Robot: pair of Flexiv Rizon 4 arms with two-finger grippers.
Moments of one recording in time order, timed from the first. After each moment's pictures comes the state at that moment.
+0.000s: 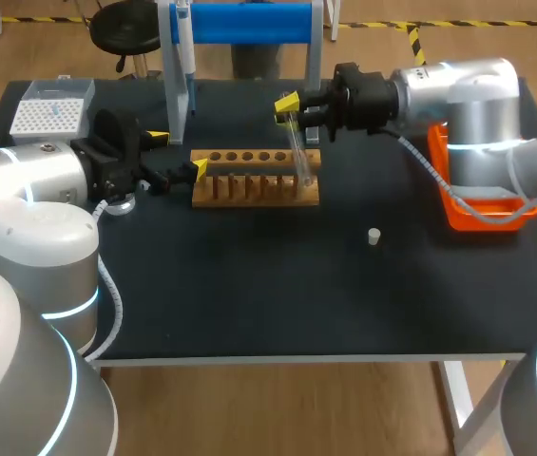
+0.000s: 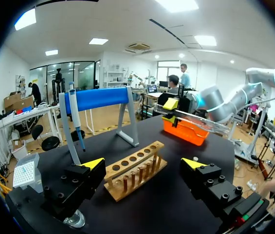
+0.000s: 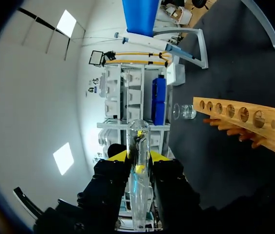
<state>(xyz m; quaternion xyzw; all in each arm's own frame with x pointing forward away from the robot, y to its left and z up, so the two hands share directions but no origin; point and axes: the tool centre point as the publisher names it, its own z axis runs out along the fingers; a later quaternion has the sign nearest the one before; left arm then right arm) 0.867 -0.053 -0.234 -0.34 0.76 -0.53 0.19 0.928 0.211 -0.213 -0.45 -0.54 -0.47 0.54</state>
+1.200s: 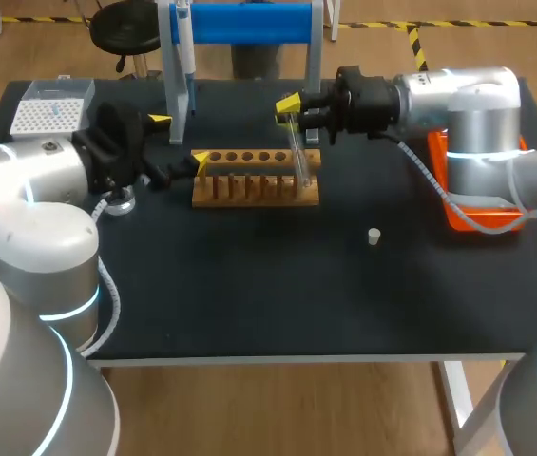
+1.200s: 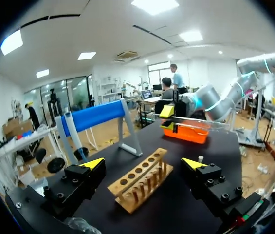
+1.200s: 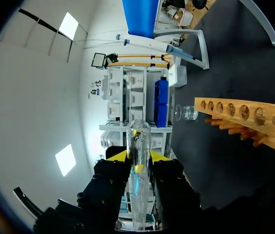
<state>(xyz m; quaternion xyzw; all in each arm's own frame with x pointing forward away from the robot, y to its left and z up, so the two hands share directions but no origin) 0.876 -0.057 -0.217 -0.25 0.77 -0.53 0.26 0.925 0.209 -0.213 -0.45 -0.53 -0.48 0.54</state>
